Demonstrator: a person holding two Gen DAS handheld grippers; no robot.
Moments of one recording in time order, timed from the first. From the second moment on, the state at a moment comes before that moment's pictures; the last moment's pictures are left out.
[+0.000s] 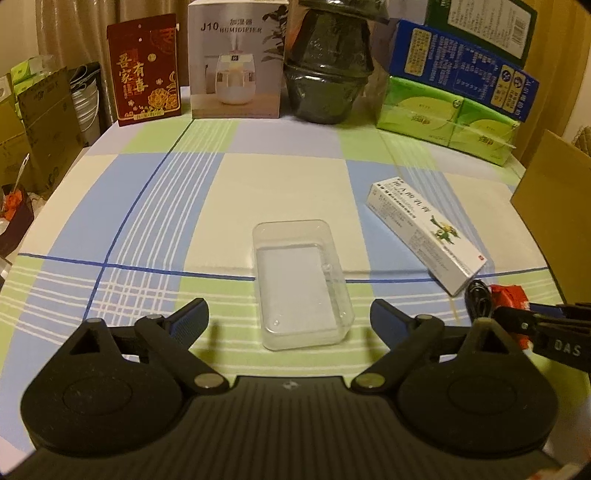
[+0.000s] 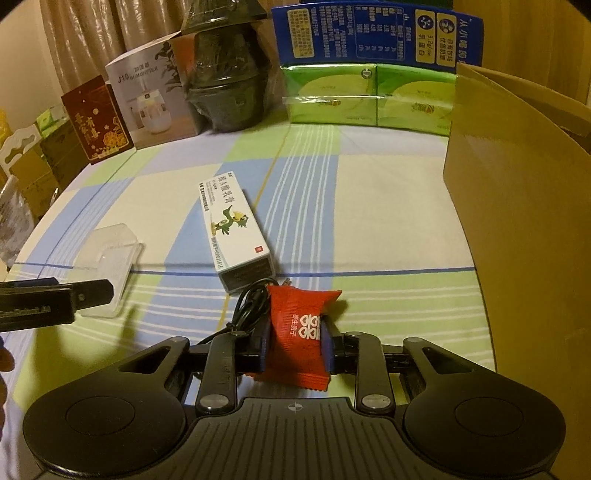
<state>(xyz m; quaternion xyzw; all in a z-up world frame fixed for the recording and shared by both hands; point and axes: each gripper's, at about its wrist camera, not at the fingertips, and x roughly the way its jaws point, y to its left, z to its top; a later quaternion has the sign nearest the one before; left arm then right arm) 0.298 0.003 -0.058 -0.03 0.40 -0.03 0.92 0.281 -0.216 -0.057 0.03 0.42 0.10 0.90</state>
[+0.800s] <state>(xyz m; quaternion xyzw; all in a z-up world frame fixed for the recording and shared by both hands) 0.292 0.000 -0.058 -0.01 0.41 -0.03 0.91 0.259 -0.223 -0.044 0.04 0.41 0.09 0.91</state>
